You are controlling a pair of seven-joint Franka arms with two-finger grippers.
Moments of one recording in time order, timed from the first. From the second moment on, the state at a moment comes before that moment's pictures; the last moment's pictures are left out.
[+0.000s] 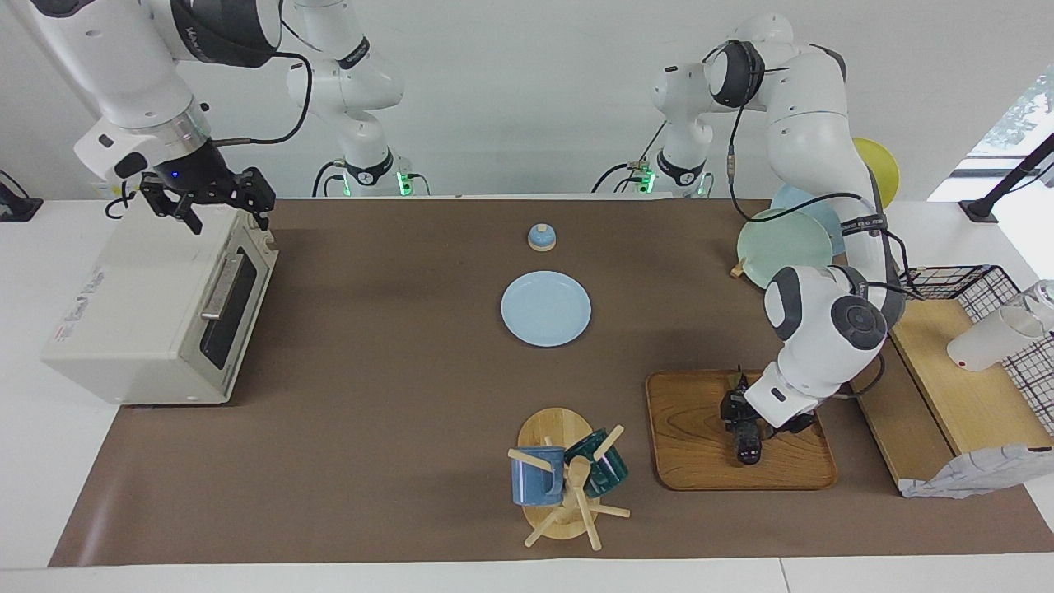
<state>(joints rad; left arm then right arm) -0.05 0.68 -0.11 -1.39 0.02 2.12 0.16 0.05 -0.03 -0.11 -1.64 -0.04 1.56 -0.15</state>
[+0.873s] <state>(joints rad) -0.08 0.48 -0.12 -1.33 -0.11 1.76 0.01 0.05 -0.03 -0.11 -1.64 -0.04 1.56 -0.15</state>
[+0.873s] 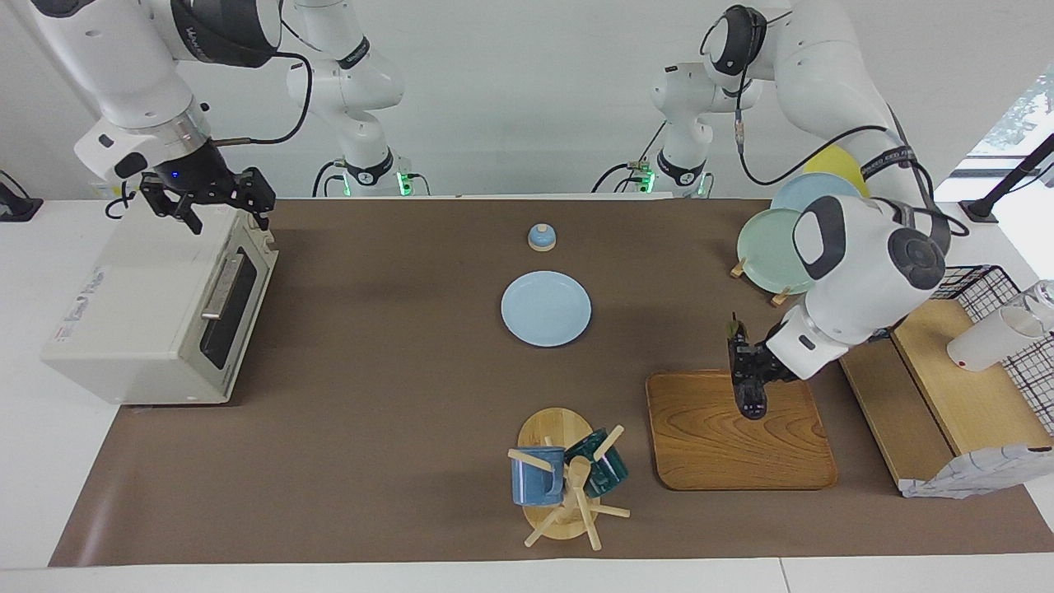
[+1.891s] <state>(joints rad) -0.57 0.23 -0.12 -1.99 -0.12 2.26 -0.55 0.05 -0.03 -0.11 -1.70 -0.02 1.68 -0.26</state>
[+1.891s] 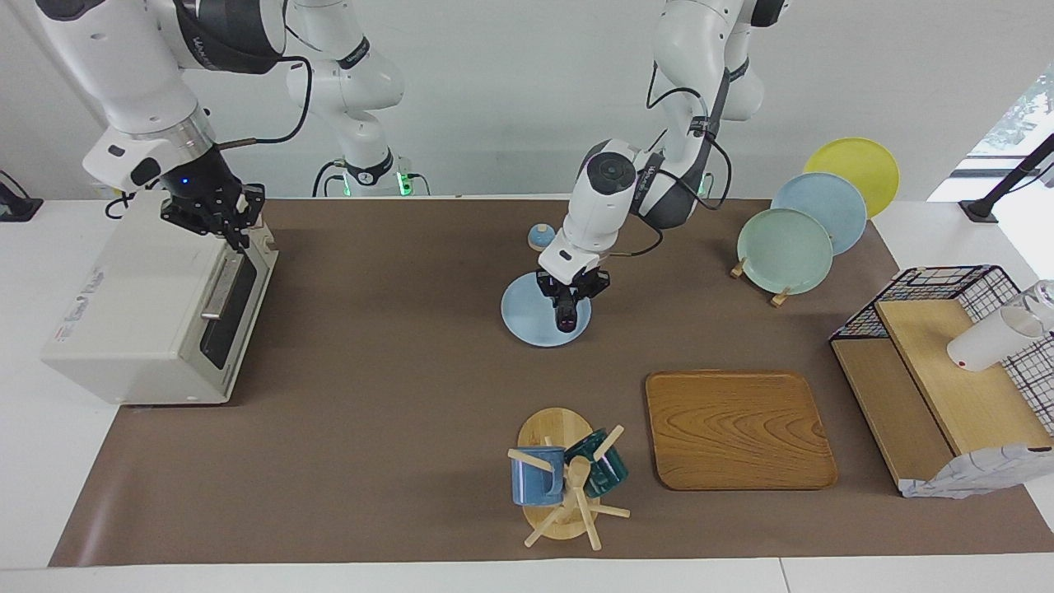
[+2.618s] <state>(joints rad) -0.60 0.24 -0.09 -2.00 -0.12 2.28 -0.55 -0.01 -0.04 -0.12 -1.94 -0.15 1.83 -0.13</state>
